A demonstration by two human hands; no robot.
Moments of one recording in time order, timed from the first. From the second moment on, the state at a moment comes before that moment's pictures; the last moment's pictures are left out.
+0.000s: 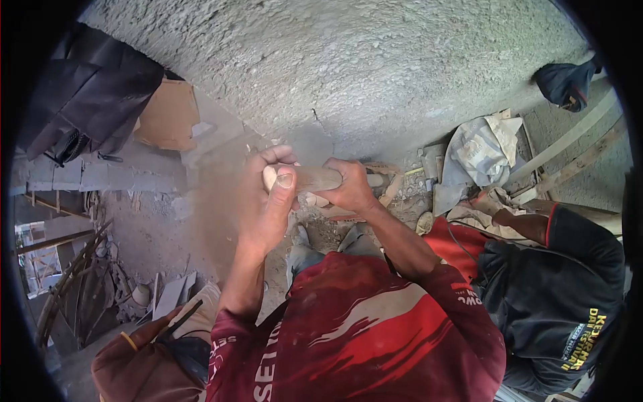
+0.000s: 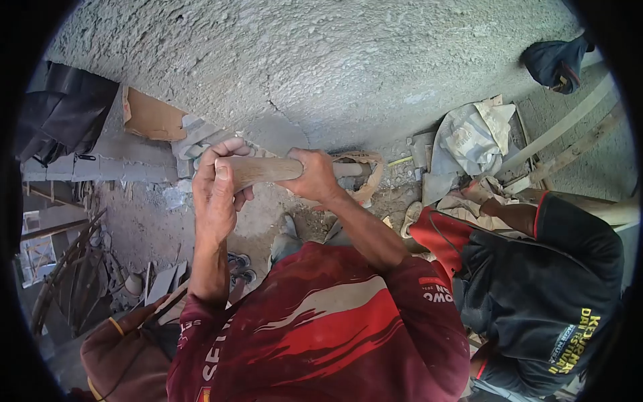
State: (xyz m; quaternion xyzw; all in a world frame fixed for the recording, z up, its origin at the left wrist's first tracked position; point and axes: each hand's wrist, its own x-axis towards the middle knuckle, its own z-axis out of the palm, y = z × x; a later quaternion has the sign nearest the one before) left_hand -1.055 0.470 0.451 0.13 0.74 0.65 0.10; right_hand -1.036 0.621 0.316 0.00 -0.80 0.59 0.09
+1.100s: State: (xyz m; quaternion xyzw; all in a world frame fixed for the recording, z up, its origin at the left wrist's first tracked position) left_hand -0.857 0.416 0.116 -0.47 0.72 0.51 -0.09; right_hand -1.034 0.748 0.339 0.16 -0.69 0.70 -0.05
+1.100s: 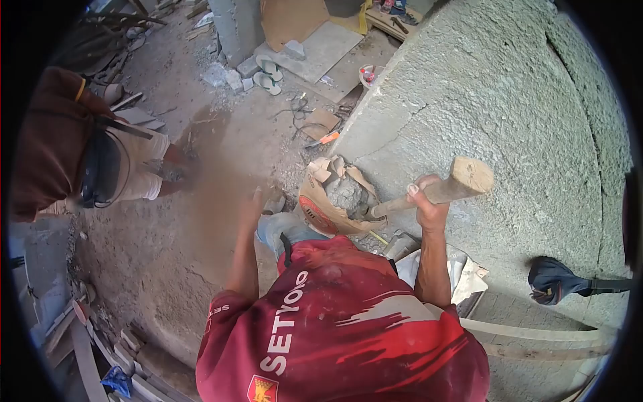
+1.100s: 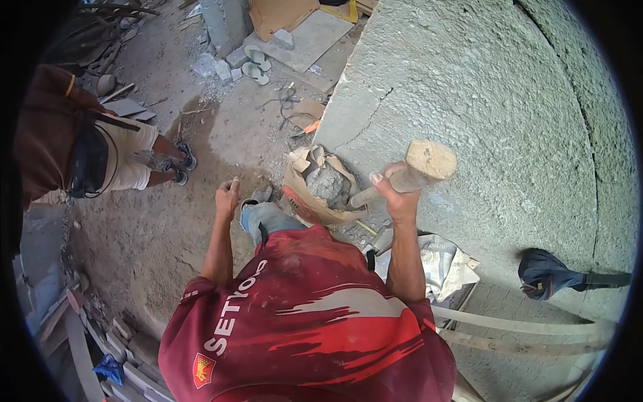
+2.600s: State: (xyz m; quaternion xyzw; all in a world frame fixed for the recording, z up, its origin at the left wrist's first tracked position) left_hand -0.519 0.803 0.060 -0.81 0.33 0.48 0.08; right_hand -1.032 0.761 0.451 0.35 -0.58 0.72 -0.16
